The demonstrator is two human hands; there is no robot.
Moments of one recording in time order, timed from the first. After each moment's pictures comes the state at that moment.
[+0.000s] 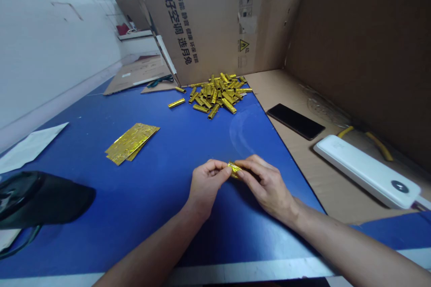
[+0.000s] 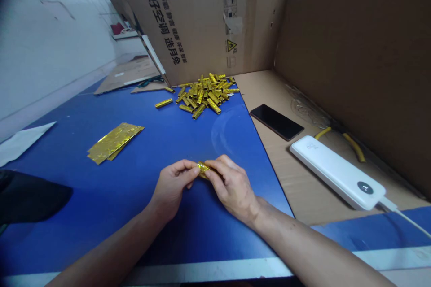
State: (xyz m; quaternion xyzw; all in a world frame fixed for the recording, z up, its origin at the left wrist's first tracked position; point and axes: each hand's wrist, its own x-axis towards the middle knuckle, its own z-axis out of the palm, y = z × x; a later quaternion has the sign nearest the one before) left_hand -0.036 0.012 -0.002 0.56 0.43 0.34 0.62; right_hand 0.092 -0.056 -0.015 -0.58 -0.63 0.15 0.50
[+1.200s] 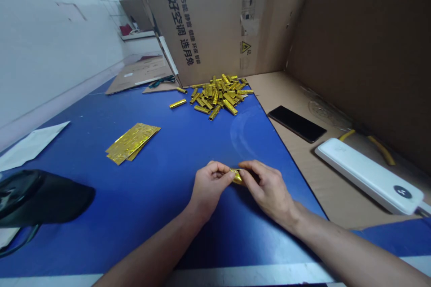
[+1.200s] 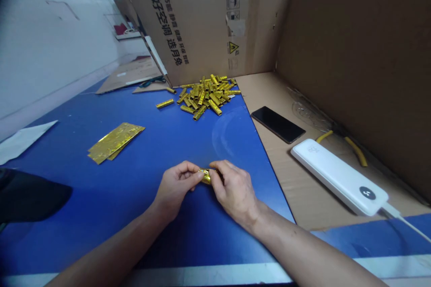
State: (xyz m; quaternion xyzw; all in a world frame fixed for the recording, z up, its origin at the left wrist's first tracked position) left_hand -0.035 0.012 -0.004 0.60 0.44 0.32 0.60; right_hand 0.090 -0.055 -0.013 -0.66 -0.61 0.13 0.42
